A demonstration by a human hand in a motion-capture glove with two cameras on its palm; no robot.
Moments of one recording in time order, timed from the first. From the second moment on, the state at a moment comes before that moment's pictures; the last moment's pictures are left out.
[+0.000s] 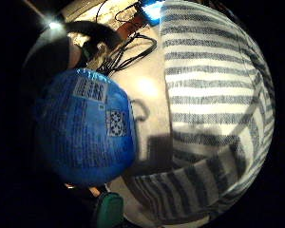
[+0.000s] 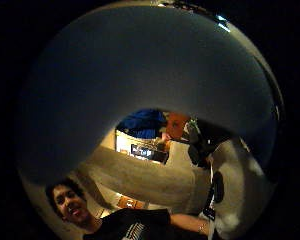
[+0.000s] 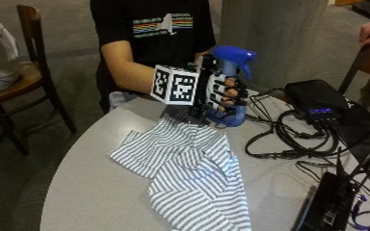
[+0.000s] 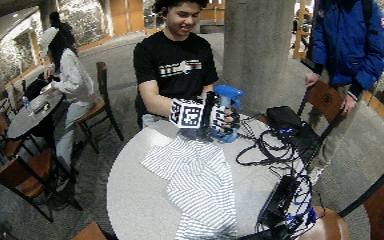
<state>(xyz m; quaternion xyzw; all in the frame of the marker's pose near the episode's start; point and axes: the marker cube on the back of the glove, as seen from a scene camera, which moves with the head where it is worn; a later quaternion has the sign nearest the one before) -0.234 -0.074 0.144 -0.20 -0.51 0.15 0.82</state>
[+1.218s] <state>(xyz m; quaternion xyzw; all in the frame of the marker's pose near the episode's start) -0.036 0.077 0.030 -0.13 -0.22 0.10 0.96</state>
